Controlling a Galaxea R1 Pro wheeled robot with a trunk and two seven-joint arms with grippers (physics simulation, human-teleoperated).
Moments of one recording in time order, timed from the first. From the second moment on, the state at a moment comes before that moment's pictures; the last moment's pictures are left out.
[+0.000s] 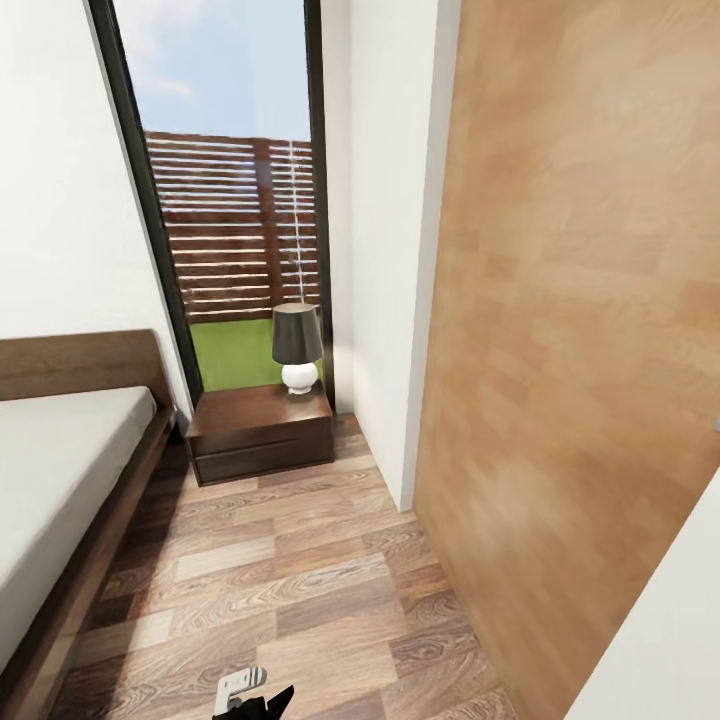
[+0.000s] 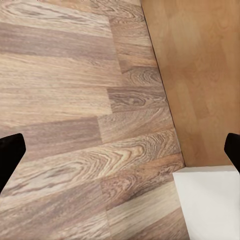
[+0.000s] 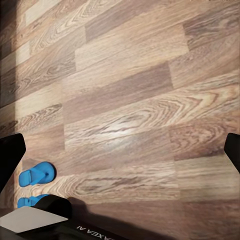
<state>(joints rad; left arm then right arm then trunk) -0.44 0.03 0.12 -0.02 0.25 -0.21 -0.57 -0.22 -0.14 0.06 -0.28 -0.31 -0.08 0.65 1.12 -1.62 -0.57</state>
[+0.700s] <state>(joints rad) -0.44 0.03 0.12 -0.02 0.25 -0.21 -0.57 -0.22 -0.14 0.06 -0.28 -0.30 -0.08 0.65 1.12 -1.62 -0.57</state>
